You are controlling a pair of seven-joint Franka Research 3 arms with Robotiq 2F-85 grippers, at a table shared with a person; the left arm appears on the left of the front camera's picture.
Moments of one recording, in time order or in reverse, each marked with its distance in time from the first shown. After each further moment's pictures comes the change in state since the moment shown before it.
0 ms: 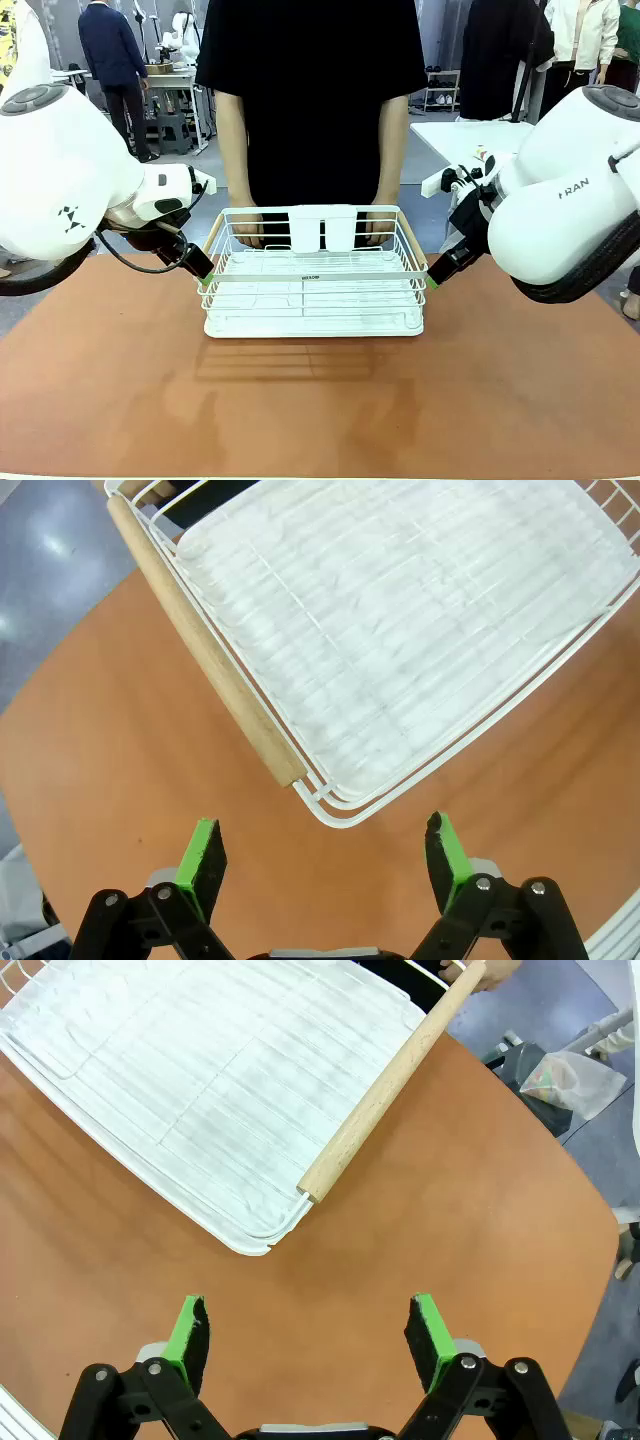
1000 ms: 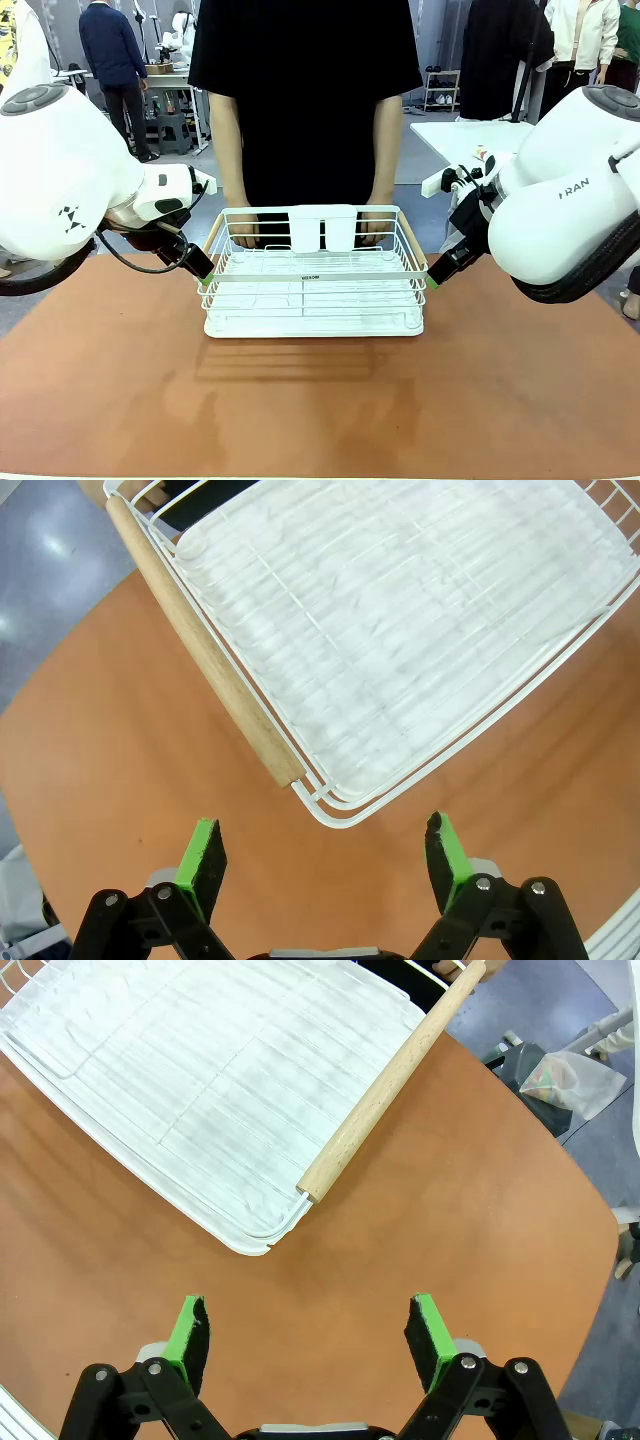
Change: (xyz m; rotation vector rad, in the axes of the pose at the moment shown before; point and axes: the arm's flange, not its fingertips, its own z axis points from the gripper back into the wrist) left arm 0.000 -0.001 0.000 0.000 0.000 -0.001; right arm 0.000 0.000 0.000 0.000 0.000 0.001
